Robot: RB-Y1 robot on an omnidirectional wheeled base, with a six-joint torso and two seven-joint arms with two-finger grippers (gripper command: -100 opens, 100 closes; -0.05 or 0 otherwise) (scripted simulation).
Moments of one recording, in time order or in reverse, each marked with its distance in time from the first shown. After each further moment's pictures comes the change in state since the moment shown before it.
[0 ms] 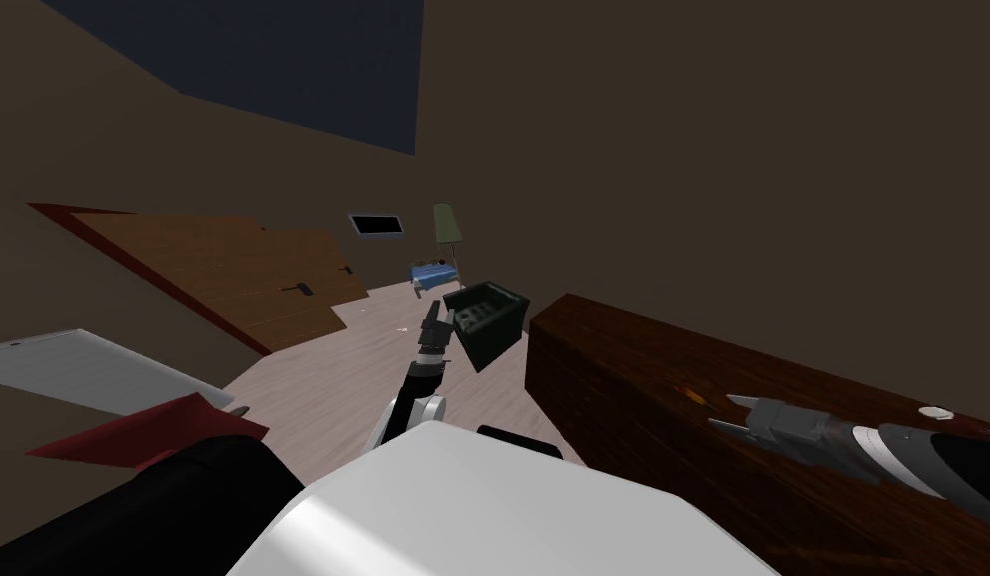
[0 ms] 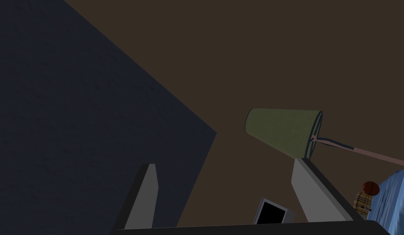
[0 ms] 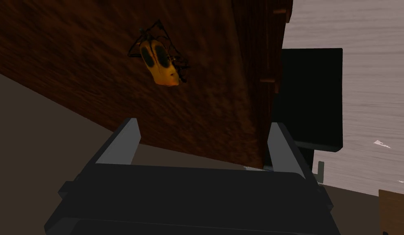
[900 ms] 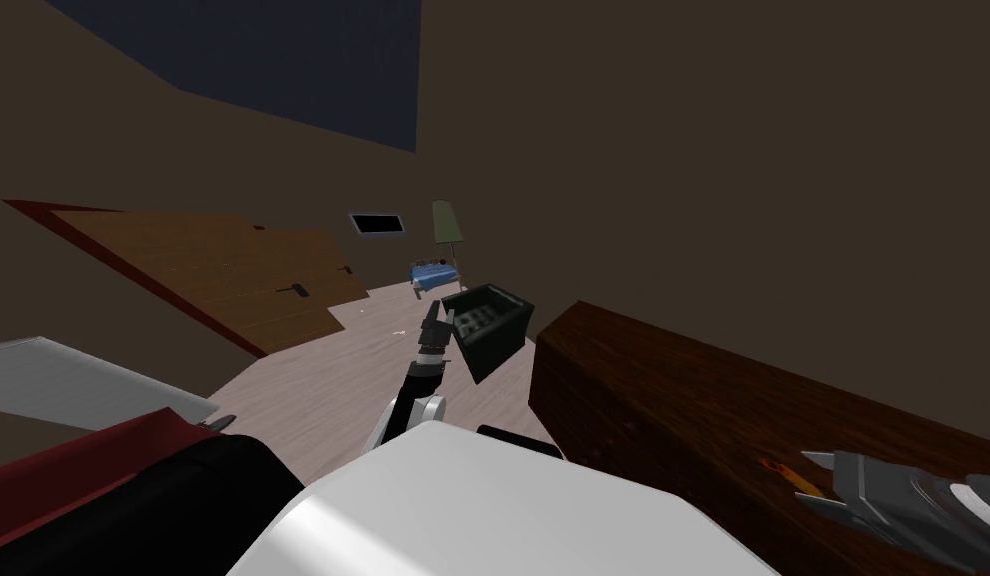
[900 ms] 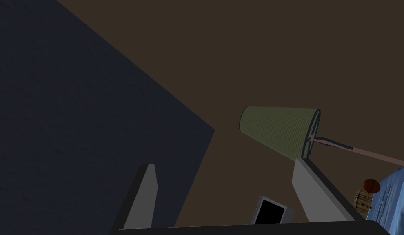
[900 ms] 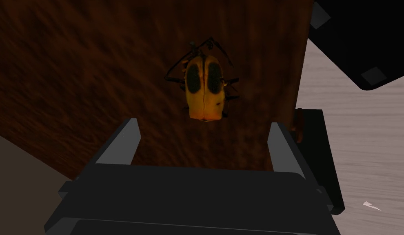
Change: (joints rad) left arm 0.000 0.000 0.000 0.000 0.000 0.000 0.000; right arm 0.140 -0.130 0.029 0.088 0.074 -0.078 -0.042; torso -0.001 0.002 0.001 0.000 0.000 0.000
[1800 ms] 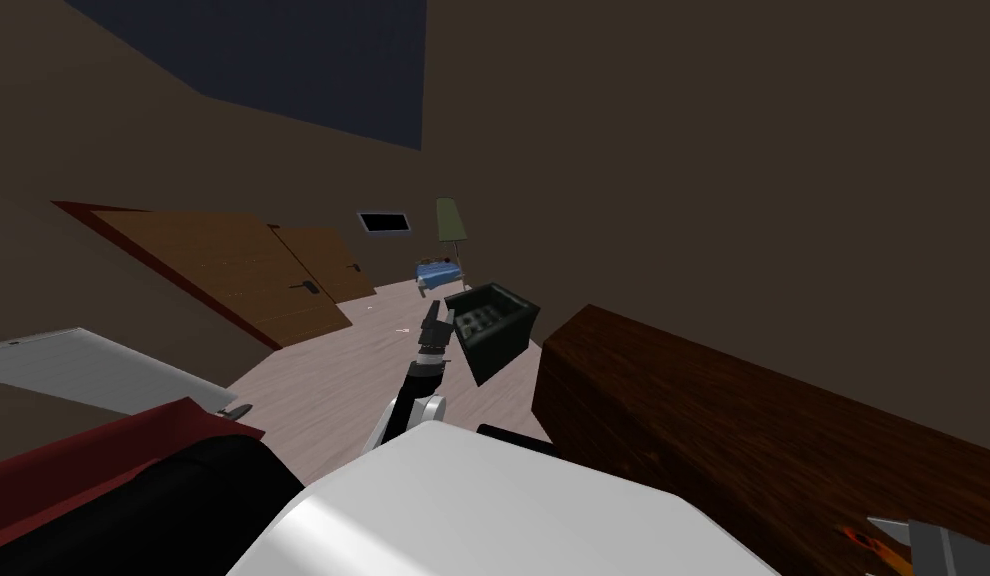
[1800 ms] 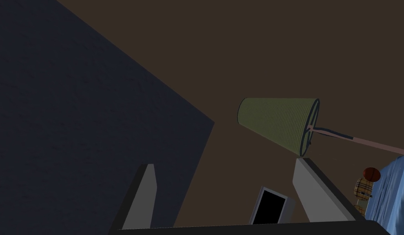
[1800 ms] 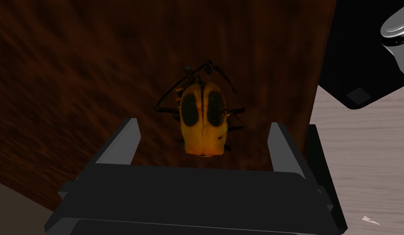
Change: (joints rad) left arm 0.000 0.000 0.000 0.000 0.000 0.000 0.000; right arm 0.031 0.053 0.086 0.026 0.022 0.026 0.031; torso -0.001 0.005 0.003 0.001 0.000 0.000
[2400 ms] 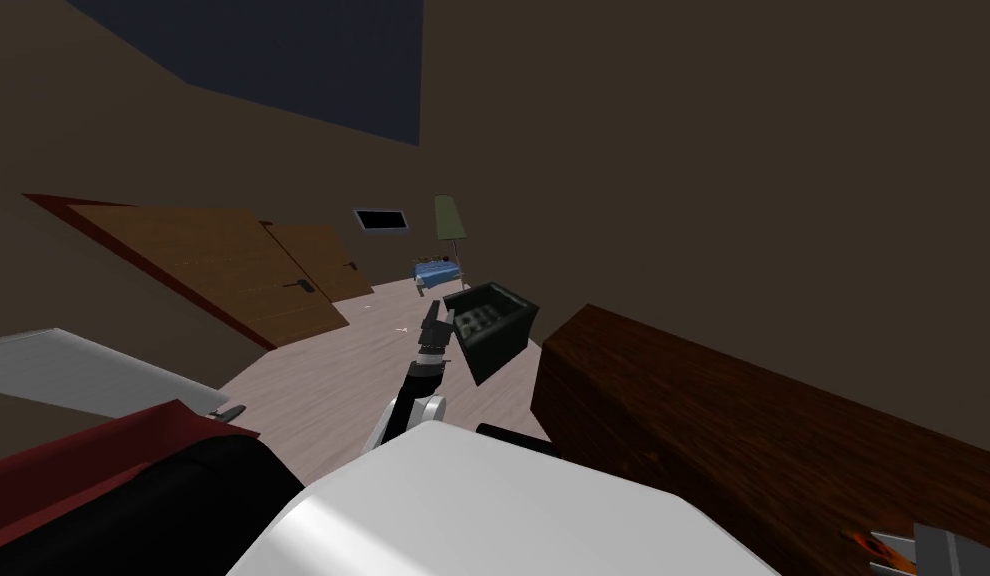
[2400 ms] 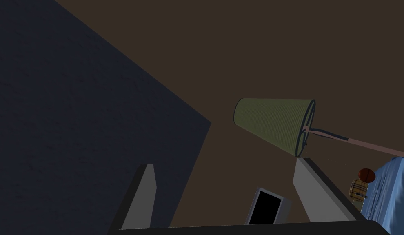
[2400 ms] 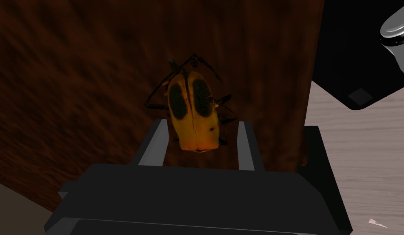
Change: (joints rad) left arm 0.000 0.000 0.000 0.000 0.000 0.000 0.000; right arm 0.002 0.001 0.001 0.003 -0.002 -0.002 -0.007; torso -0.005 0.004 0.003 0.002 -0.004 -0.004
